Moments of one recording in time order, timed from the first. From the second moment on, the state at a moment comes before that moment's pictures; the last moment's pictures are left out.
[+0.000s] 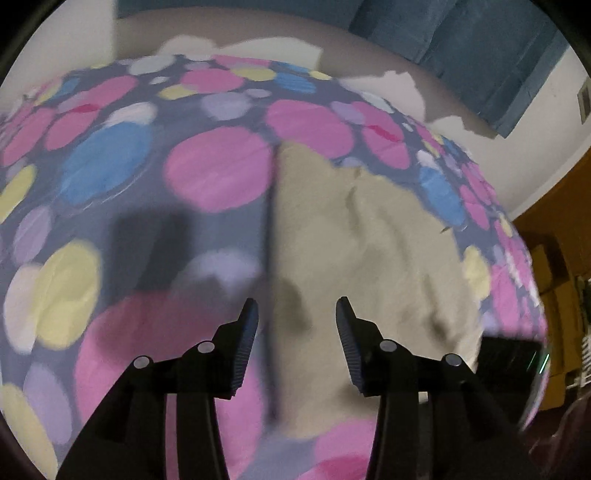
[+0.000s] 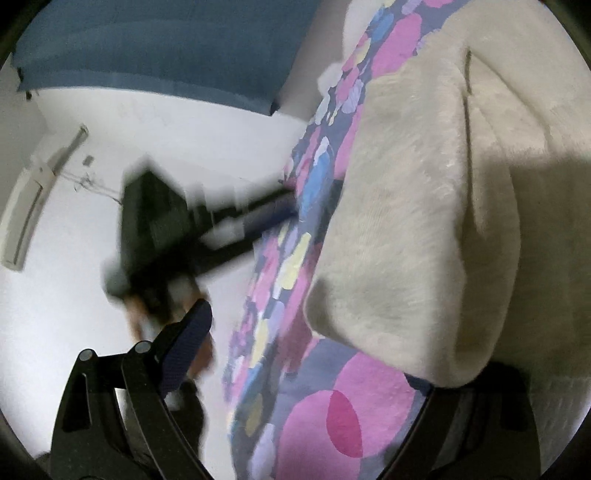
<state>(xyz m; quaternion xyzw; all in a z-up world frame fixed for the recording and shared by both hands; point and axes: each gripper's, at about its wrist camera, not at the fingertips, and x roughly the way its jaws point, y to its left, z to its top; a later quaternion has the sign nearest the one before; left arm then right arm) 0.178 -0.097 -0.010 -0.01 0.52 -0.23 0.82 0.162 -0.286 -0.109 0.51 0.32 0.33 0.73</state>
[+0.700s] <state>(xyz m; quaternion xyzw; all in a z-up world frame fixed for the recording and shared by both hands) 0.091 -0.119 -0.063 0.07 0.47 -0.27 0.84 0.160 -0.315 -0.130 0.59 0.32 0.28 0.69</state>
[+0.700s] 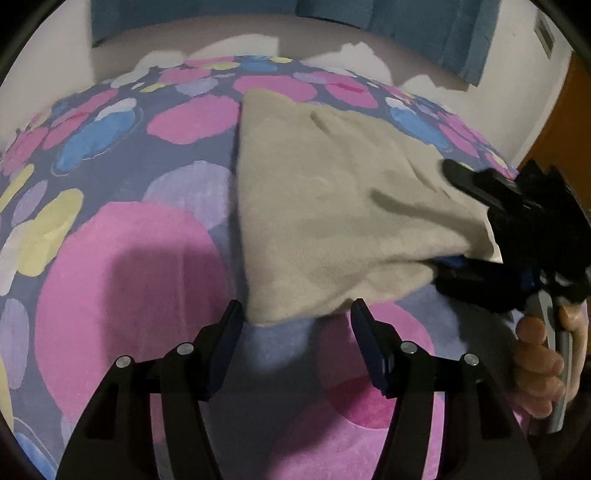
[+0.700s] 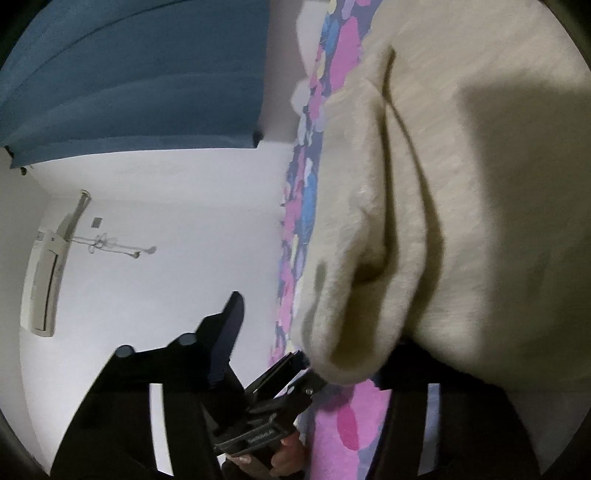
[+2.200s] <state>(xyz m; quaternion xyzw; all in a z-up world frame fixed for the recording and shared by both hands) 0.106 -0.168 -0.048 0.07 0.43 -0.28 0.86 0.102 -0.440 -0.129 0.47 0.37 0.14 0.79</state>
